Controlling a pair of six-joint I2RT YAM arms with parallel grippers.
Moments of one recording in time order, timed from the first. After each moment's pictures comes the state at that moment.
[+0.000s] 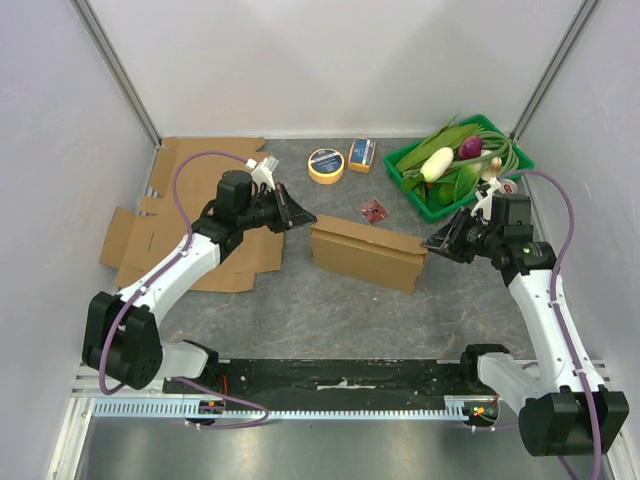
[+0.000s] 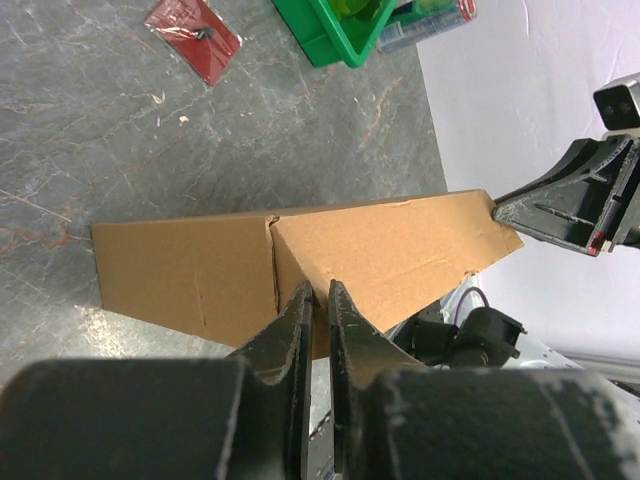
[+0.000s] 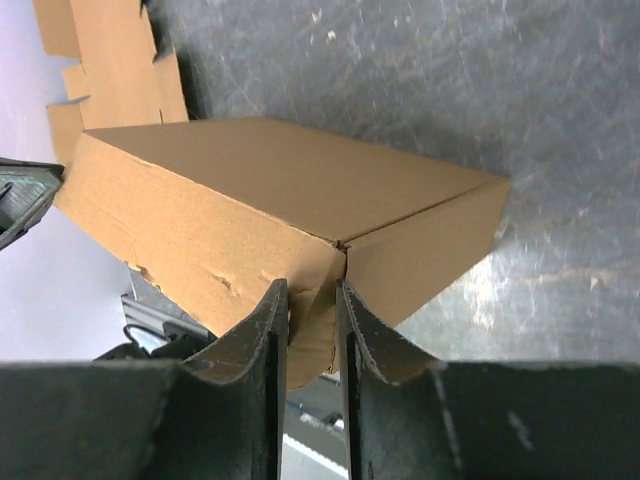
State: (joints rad) left arm -0.39 1.34 0.95 -0.07 0.57 -0.70; right arm 0.02 0.99 0.93 -0.76 -0.50 0.61
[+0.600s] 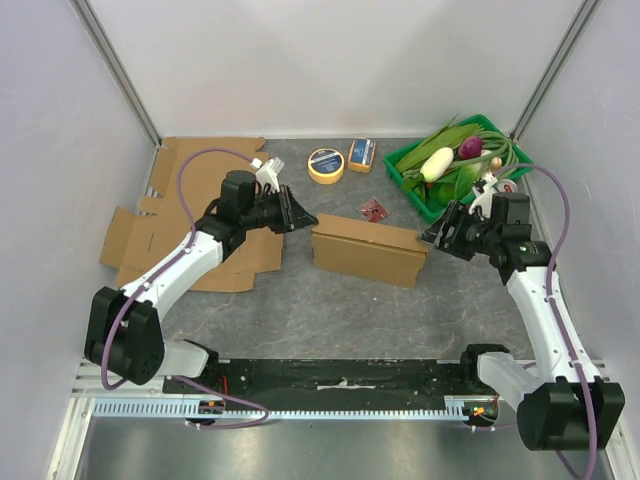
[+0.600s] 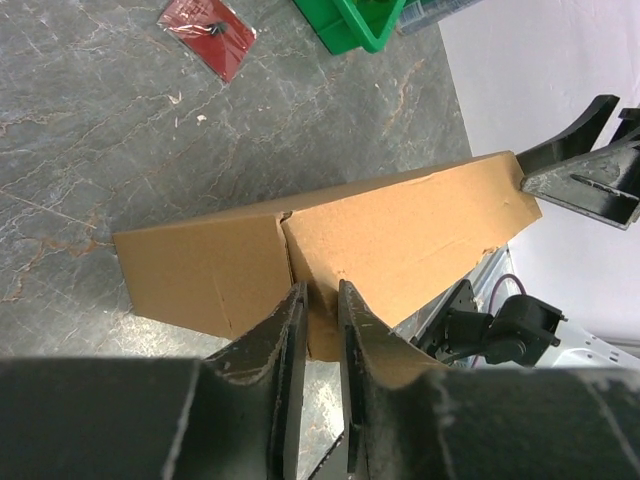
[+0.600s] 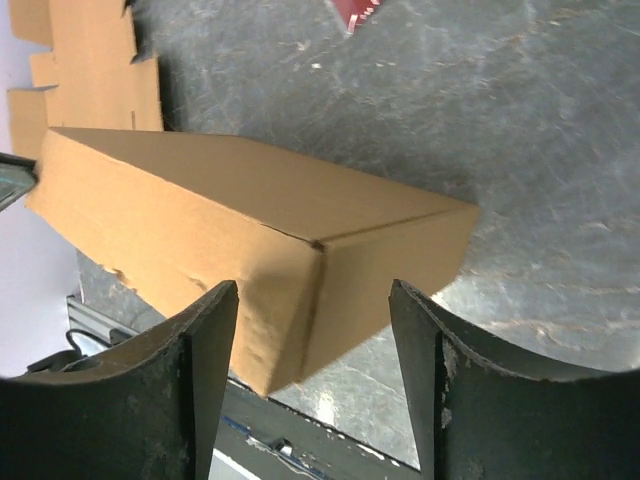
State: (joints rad) left arm -0.40 1.36 0.95 -0.08 0.55 -0.60; right arm 0.01 1.01 0.87 -0.57 -0.48 0.48
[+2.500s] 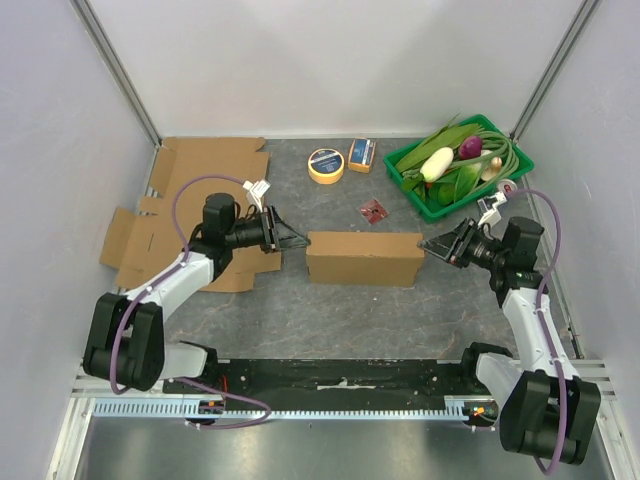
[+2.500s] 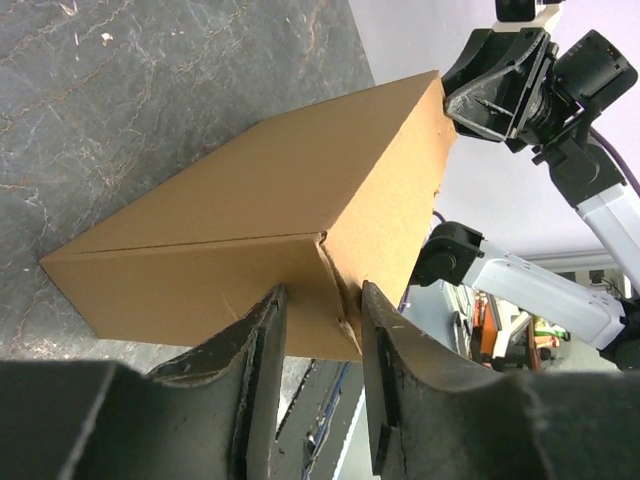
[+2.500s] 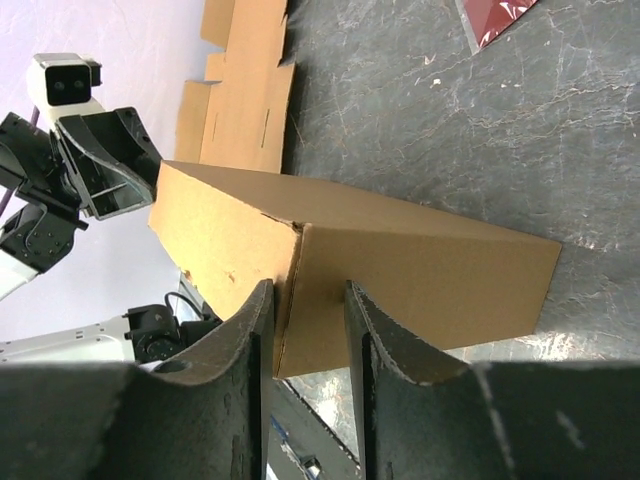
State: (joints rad) left arm -0.25 1.33 0.68 0.22 0.93 -0.70; right arm -0.21 0.96 0.53 -0.11 -0.94 0.59
